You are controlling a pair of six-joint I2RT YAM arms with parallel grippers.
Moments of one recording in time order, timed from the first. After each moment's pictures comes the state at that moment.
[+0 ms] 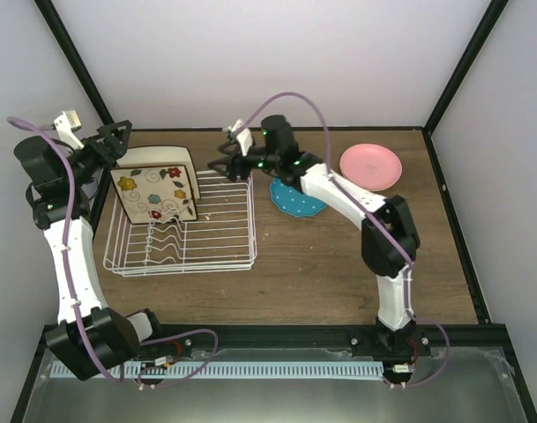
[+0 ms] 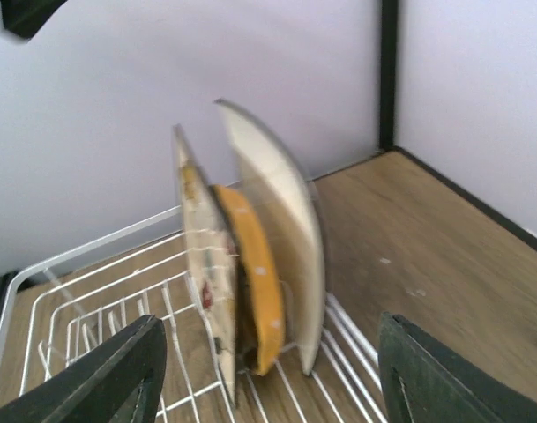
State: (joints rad) left arm 0.43 1.16 1.21 -0.15 0.83 -0.57; right arm 0.64 1.95 1.71 -0.03 -0.62 -0.02
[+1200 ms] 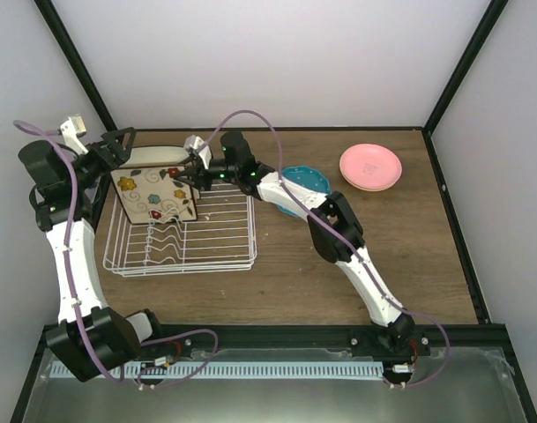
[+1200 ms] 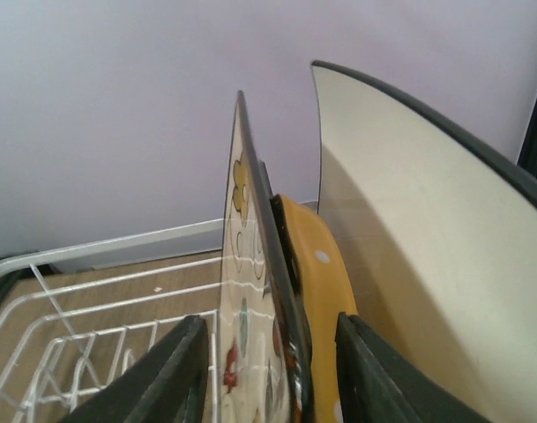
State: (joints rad) left arm 0.43 1.15 1.16 -0.16 0.86 -0.55; right arm 0.78 2.43 2.10 0.17 -0.74 -0.02
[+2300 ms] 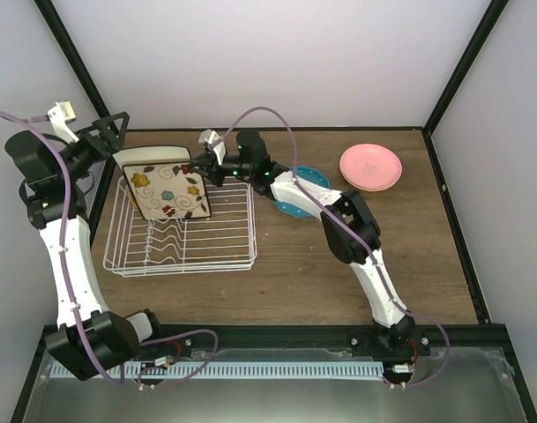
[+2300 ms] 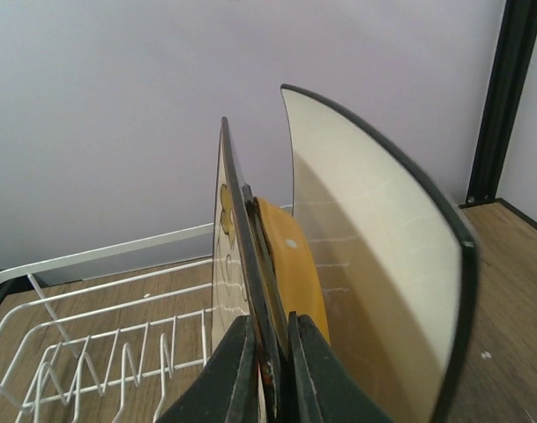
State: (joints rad) left arm 0.43 1.16 1.27 -0.14 0.86 -0.59; right arm 0.74 2.31 1.91 0.30 -0.71 0.03
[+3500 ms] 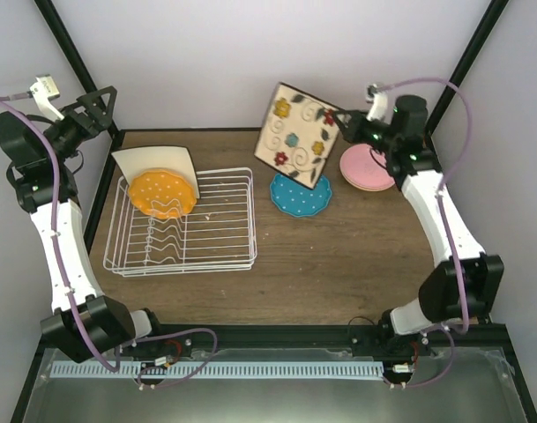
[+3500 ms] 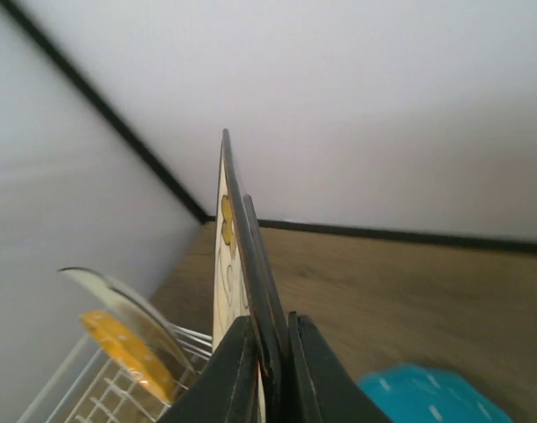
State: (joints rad) left arm 0.44 1.26 1.45 -0.04 0.88 -0.70; right arm 0.17 1.51 1.48 -0.11 -0.63 0.38
